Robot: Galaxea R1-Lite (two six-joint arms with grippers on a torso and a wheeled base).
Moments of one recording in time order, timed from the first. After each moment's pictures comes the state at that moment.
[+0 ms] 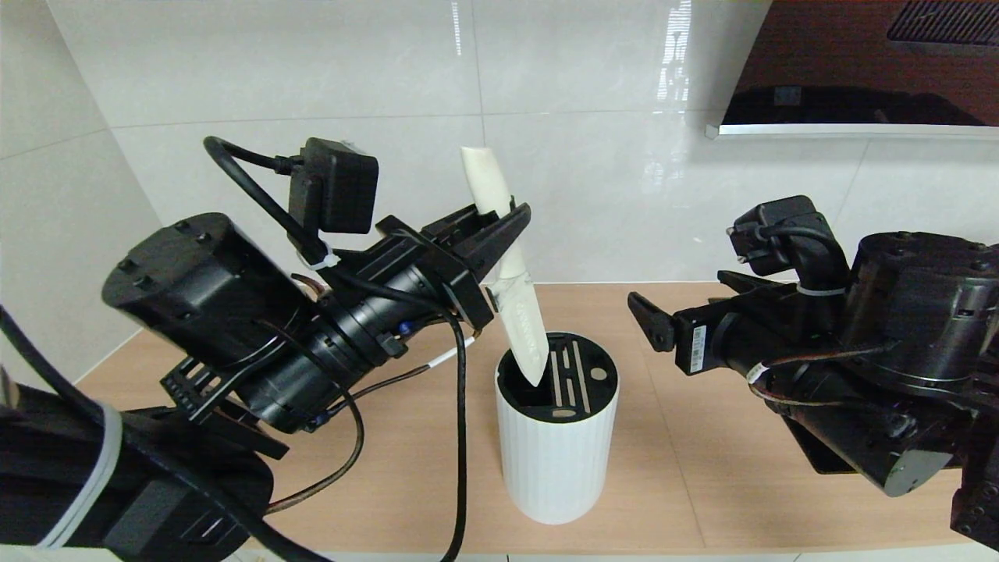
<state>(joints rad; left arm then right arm) -0.62 1.78 -0.73 -1.44 -0.23 -0.04 0.77 1.61 -0.73 -0.84 -0.50 -0.05</state>
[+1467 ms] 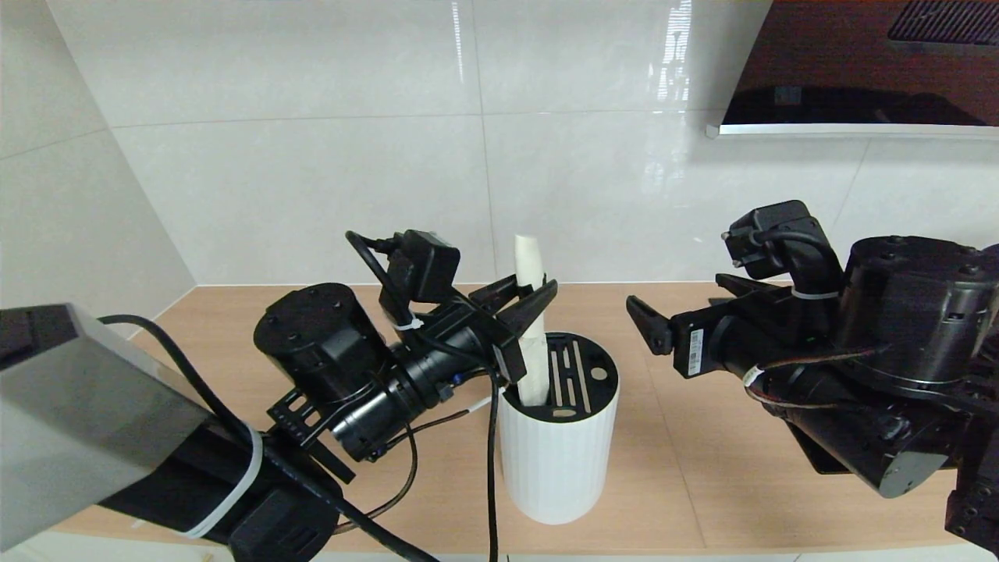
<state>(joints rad) -0.63 1.97 -0.69 -1.52 -0.22 -0.04 0.77 1.62 -0.73 -0.84 -0.50 -0.05</state>
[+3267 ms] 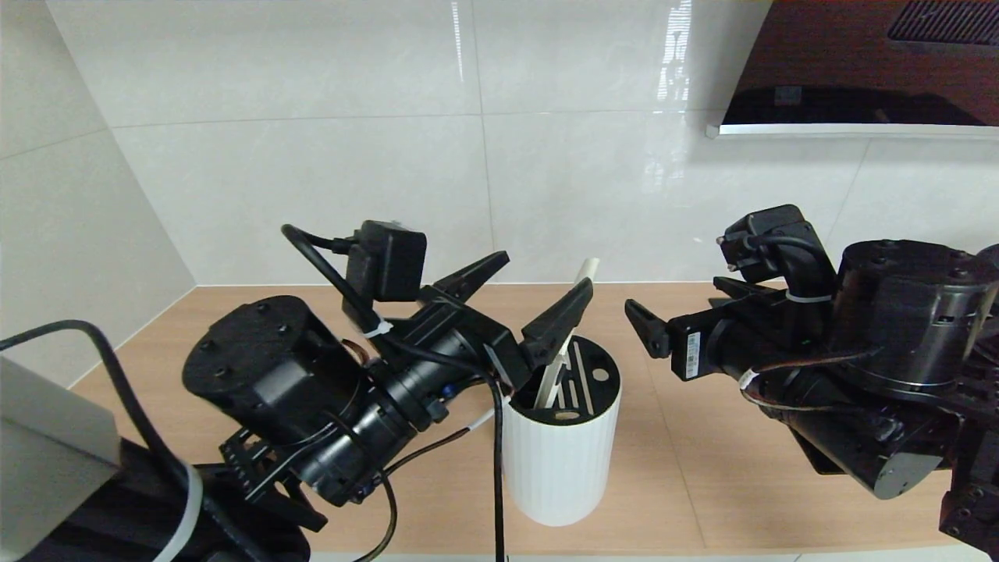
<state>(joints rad) -0.73 1.85 -0.60 -1.55 -0.06 -0.16 0.77 1.63 -0.72 -0.84 -0.50 -0.05</state>
